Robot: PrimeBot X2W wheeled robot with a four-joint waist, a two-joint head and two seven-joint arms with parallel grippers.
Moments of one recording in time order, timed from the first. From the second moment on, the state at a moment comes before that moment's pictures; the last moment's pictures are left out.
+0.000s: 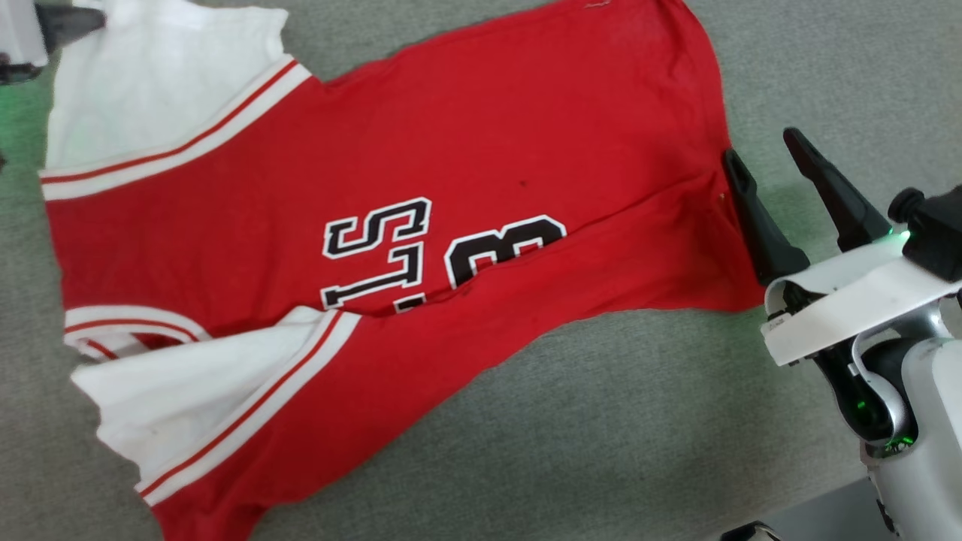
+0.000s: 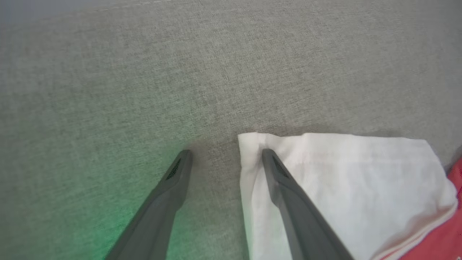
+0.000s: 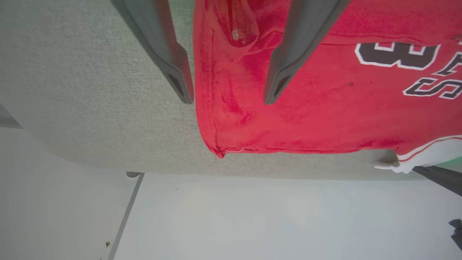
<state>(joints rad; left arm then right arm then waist) -1.46 0.66 -0.79 0.94 -1.06 -0.11 0.81 -0.48 -0.29 0.24 0.04 0.48 0.13 -0.01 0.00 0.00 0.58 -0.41</state>
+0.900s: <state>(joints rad) -1.48 0.51 -0.87 0.79 -1.14 -0.13 0.79 -1.14 -0.42 0.40 0.50 0.66 0.13 0.66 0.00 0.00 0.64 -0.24</state>
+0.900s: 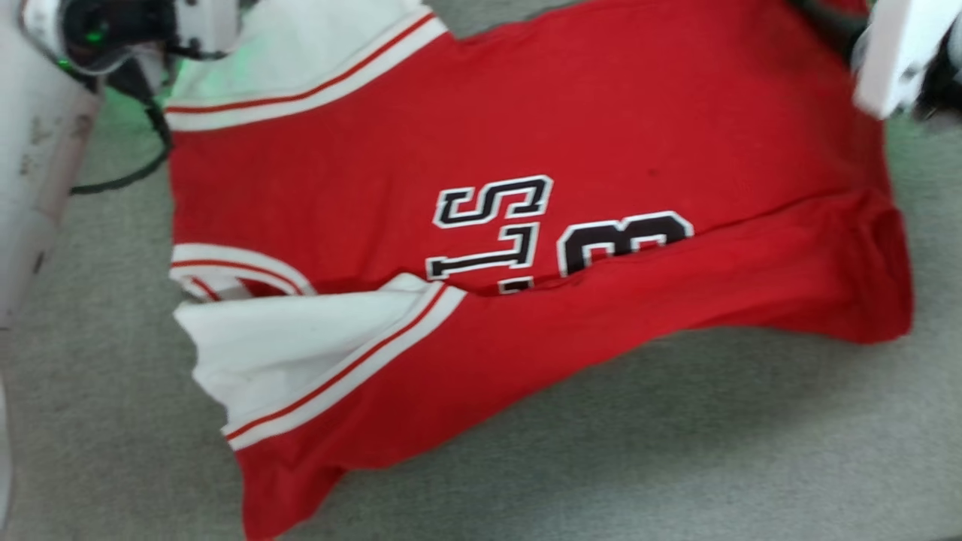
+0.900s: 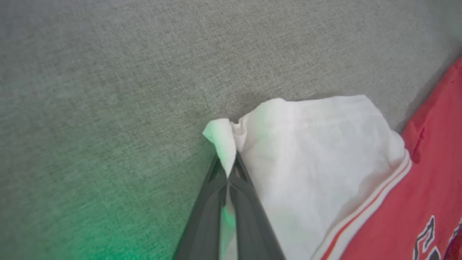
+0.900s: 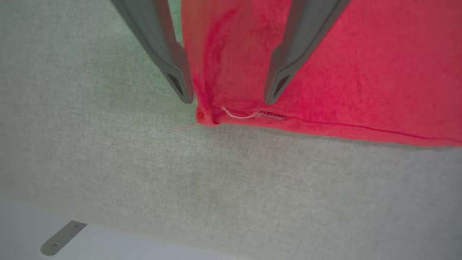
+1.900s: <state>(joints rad) -1.26 0.63 -0.93 0.40 -1.38 -0.13 0.50 -1.01 -0.59 0.64 0.55 0.82 0.13 0.41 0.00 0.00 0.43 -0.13</state>
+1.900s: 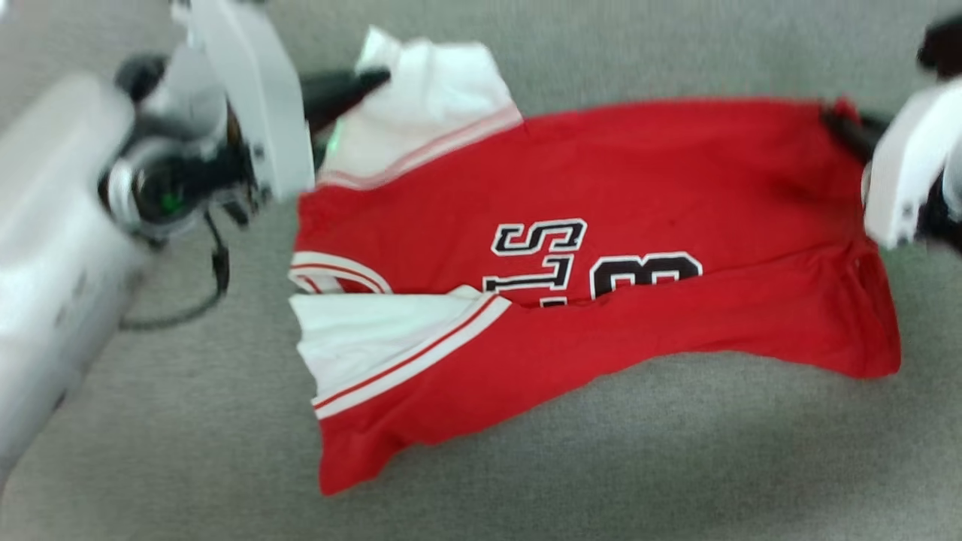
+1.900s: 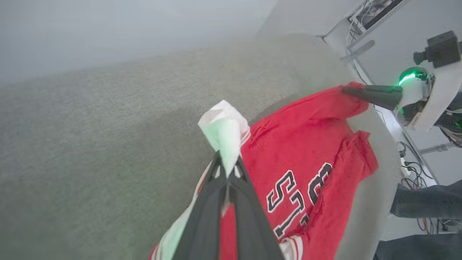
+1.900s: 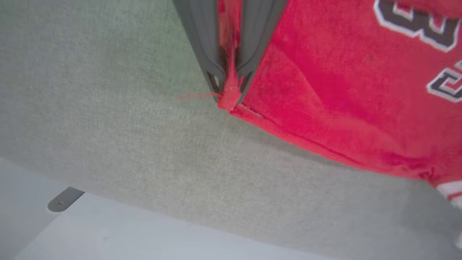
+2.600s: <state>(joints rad) -0.71 0.89 -1.01 -0.09 -1.41 -0.12 0.12 -0.55 -0.83 0.61 0.28 0.96 0.13 0.29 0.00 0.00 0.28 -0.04</state>
